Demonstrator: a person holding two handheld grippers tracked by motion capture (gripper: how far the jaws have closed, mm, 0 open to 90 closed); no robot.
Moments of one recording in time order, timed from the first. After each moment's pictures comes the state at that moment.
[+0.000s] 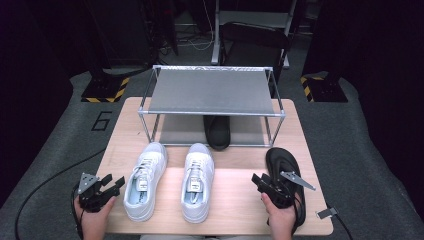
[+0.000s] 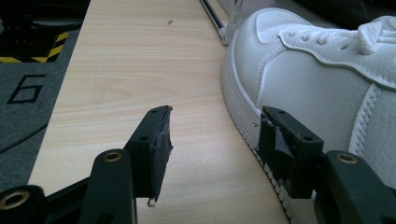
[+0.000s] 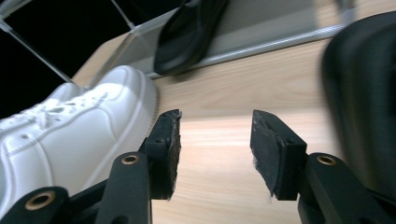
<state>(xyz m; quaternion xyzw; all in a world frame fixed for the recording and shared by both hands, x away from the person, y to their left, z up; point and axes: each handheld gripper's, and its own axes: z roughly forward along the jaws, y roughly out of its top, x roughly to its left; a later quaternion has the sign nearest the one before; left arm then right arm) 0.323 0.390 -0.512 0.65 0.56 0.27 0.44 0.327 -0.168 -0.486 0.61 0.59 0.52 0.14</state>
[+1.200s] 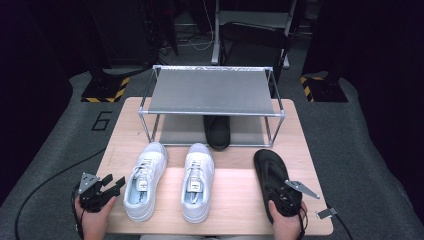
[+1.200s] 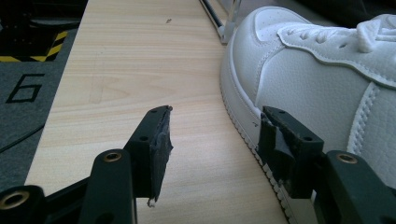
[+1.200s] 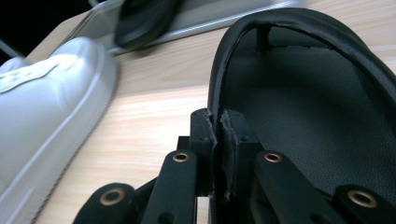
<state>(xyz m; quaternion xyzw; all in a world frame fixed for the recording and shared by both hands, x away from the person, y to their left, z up) 0.324 0.389 -0.513 0.65 0.56 0.28 0.44 0.312 -0.179 -0.502 0.63 0.60 0.46 0.17</state>
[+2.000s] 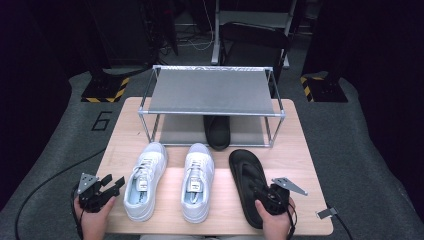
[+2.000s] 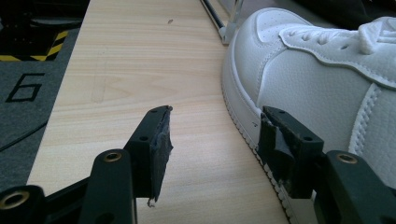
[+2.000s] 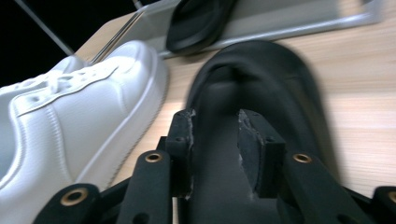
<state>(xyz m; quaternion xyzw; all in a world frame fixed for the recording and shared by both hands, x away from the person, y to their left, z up) 0.323 0.391 -0.512 0.65 0.56 0.27 0.44 0.312 -0.149 -0.487 0.58 0.62 0.50 0.15</state>
